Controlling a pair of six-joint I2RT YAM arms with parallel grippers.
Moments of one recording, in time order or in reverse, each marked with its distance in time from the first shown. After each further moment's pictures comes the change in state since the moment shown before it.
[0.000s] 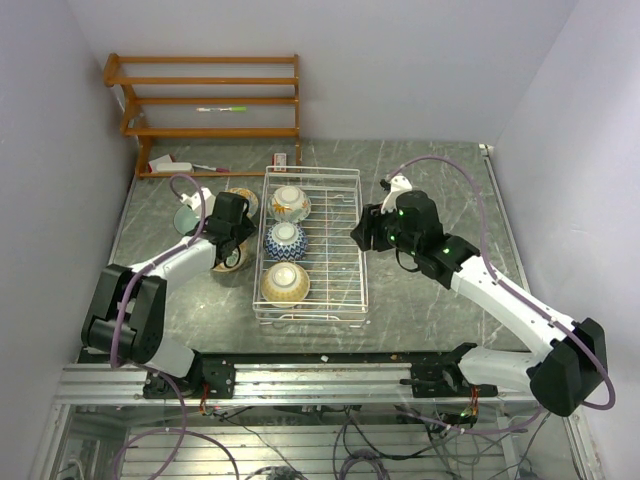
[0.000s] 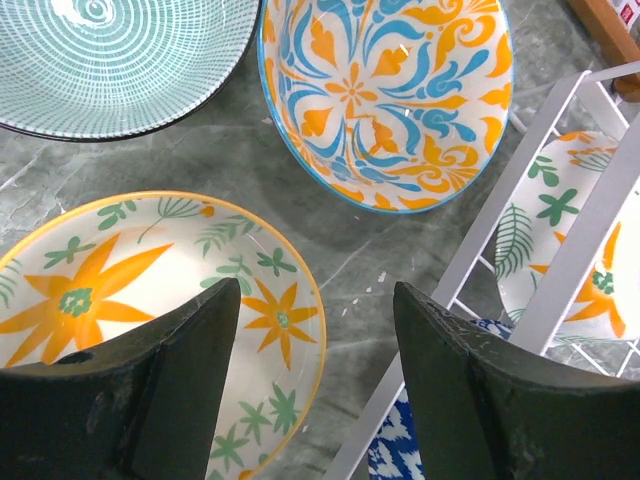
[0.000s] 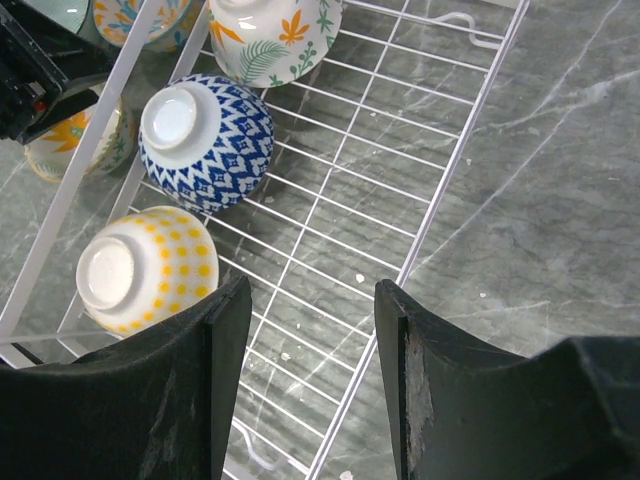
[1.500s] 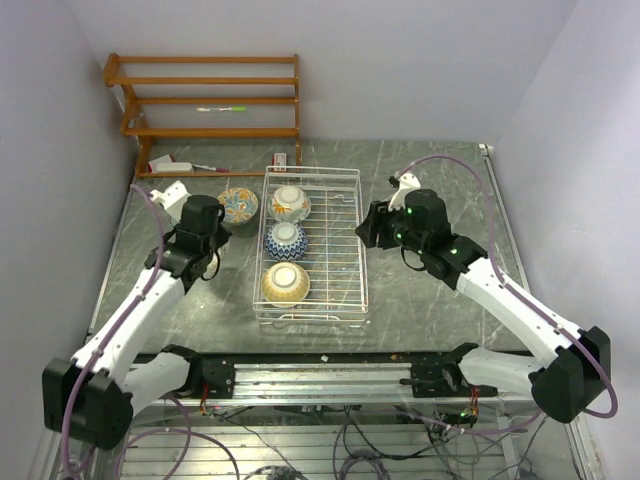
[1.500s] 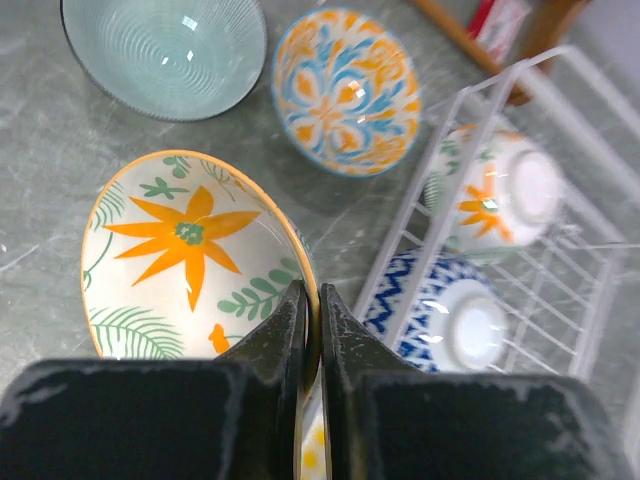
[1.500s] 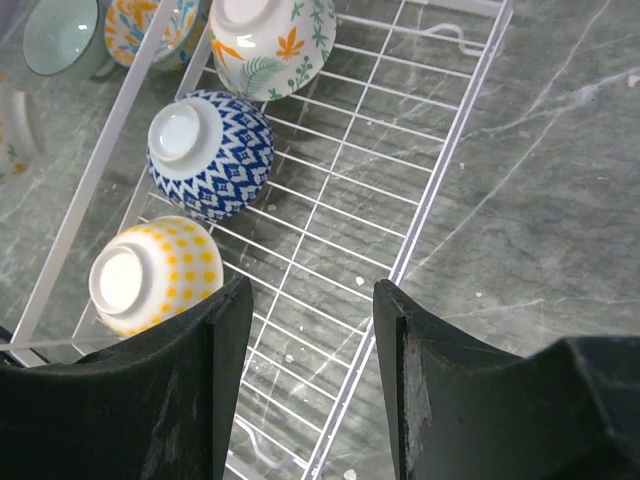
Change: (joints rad) left arm -0.003 -0.400 -0.002 -0.280 -0.015 0.110; right arm -0.032 -0.017 -0.008 0.003 -0.026 0.018
